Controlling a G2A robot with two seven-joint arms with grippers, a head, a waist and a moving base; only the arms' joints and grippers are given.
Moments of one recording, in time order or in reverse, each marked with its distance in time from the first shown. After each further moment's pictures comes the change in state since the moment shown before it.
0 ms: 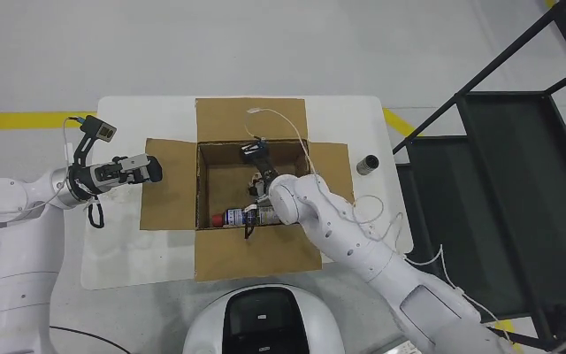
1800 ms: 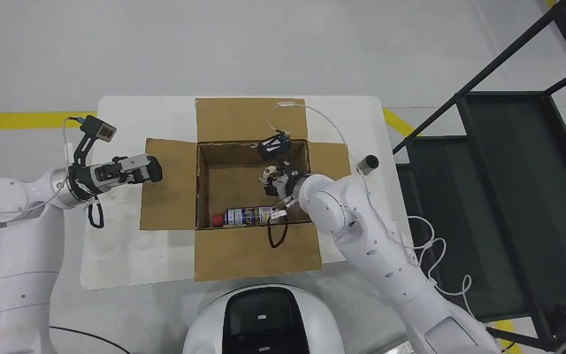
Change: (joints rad) left arm 0.000 0.000 0.000 0.000 0.000 0.000 0.000; right arm -0.200 0.069 0.236 -0.352 -0.020 -0.188 0.088
